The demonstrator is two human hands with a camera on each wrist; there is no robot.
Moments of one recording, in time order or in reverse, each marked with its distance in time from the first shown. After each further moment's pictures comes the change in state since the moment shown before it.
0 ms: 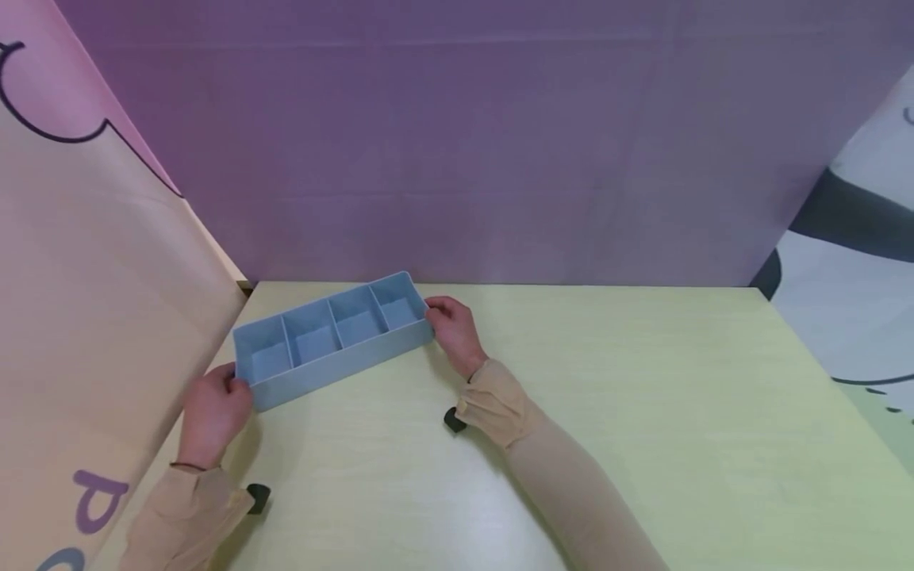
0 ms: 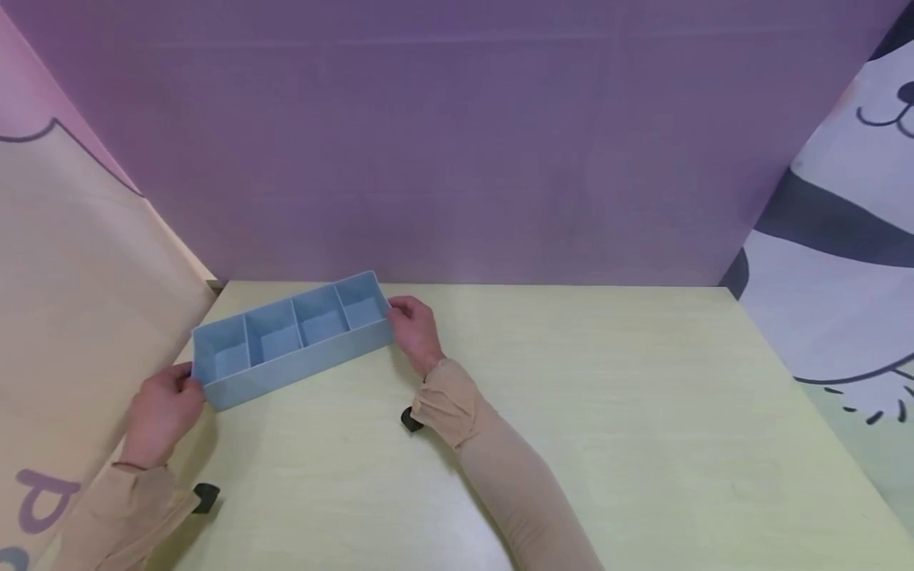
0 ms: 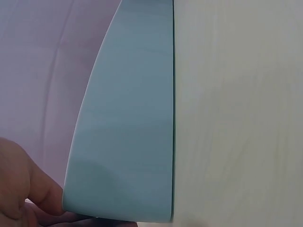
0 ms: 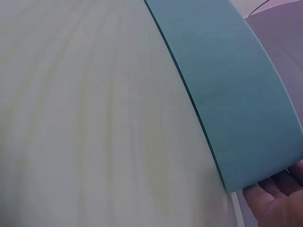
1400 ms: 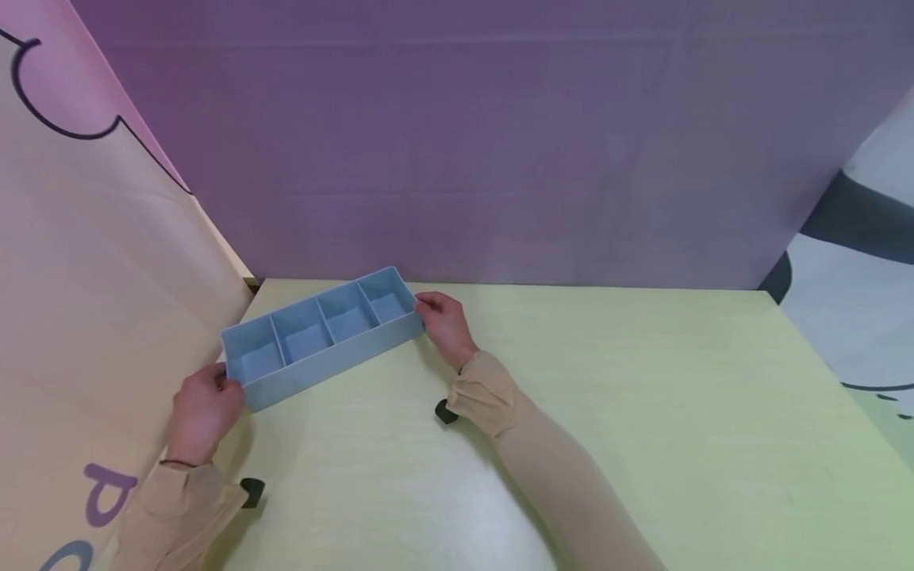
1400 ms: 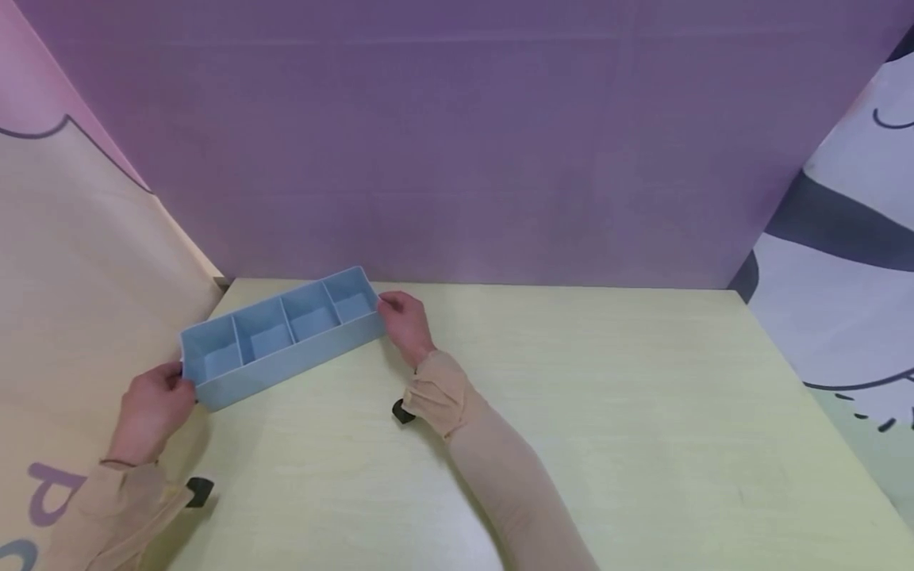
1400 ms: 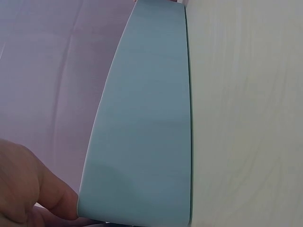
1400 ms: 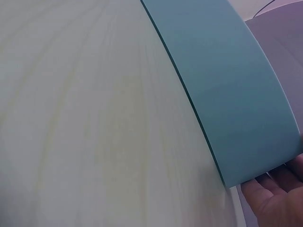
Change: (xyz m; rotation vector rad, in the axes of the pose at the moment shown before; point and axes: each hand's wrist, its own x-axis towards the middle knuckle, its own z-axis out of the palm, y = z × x) left_hand -0.003 -0.003 -0.016 0.037 -0.057 -0.075; right_hand 0.011 -0.002 0.018 -0.032 -0.048 0.019
